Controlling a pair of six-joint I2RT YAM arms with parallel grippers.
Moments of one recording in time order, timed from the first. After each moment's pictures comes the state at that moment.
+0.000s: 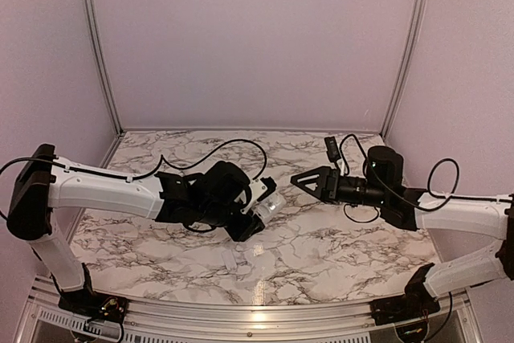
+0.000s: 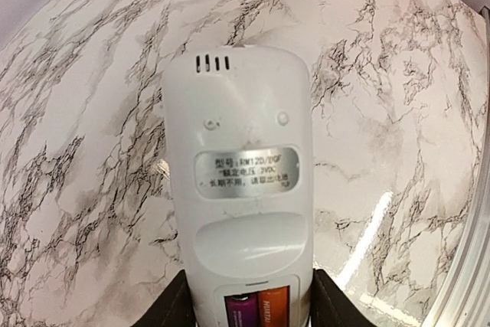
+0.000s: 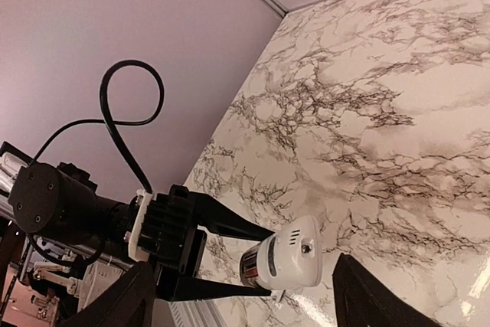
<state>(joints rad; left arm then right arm) -1.12 1.70 1.14 -0.21 -0.10 -0.11 0.66 1.22 0.59 0.40 -0.51 0.79</state>
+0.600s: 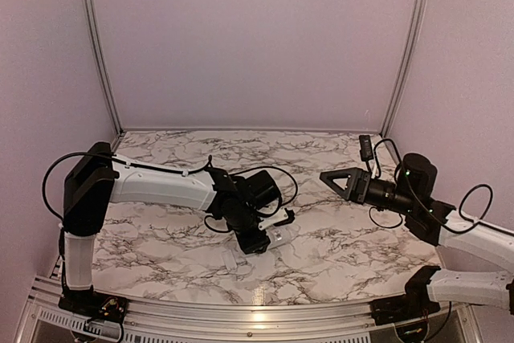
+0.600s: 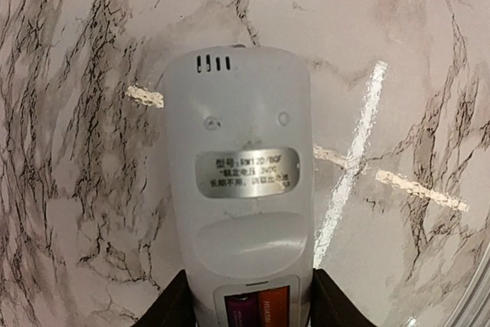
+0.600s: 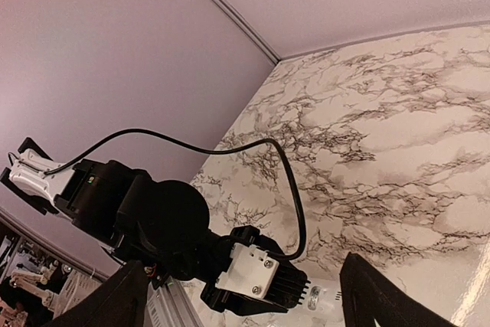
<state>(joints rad) -1.10 2.05 1.50 -0.63 0.05 0.13 0.53 0.88 0.46 0.31 -0.51 0.71</state>
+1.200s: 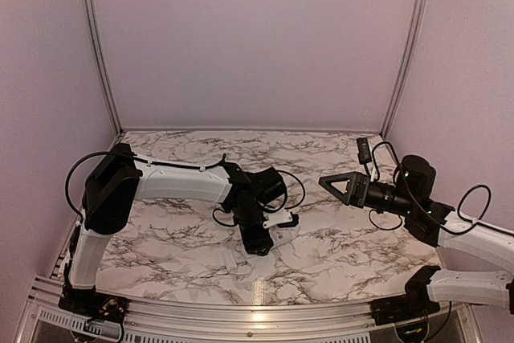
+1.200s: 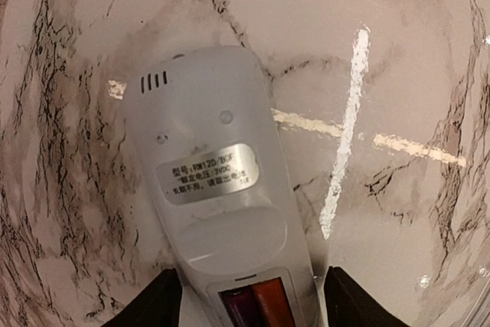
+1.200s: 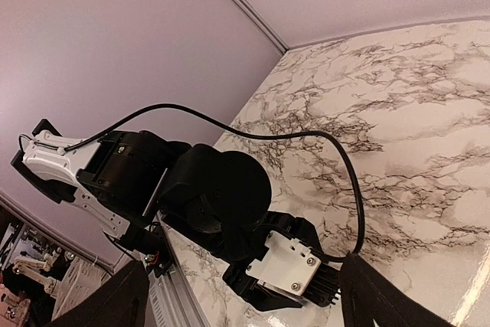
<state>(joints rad) -1.06 2.22 1.70 -0.78 0.14 0.30 0.53 0.89 0.44 0.32 -0.56 0.69</state>
